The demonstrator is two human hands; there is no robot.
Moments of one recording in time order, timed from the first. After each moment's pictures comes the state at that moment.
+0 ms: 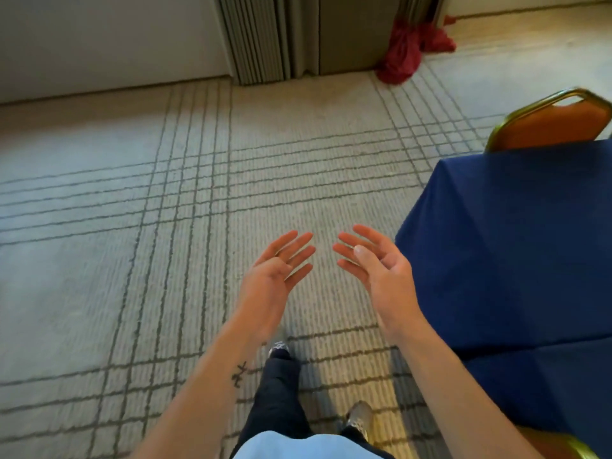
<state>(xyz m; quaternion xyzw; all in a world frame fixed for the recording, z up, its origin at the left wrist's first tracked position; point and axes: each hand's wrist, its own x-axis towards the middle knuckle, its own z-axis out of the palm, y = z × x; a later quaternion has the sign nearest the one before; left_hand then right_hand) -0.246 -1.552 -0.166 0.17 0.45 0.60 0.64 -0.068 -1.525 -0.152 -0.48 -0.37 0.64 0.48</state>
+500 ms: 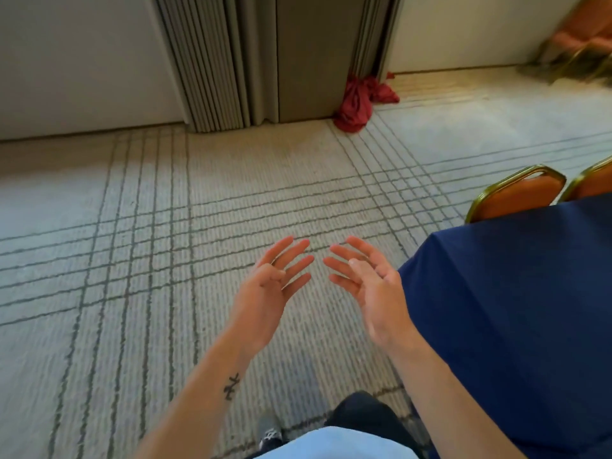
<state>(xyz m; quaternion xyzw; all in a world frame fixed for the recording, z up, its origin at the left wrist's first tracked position) -0.363 -1.311 -0.138 0.21 0.35 0.57 0.72 -0.185 -1.309 -0.117 -0.49 -0.34 0.60 0.53</state>
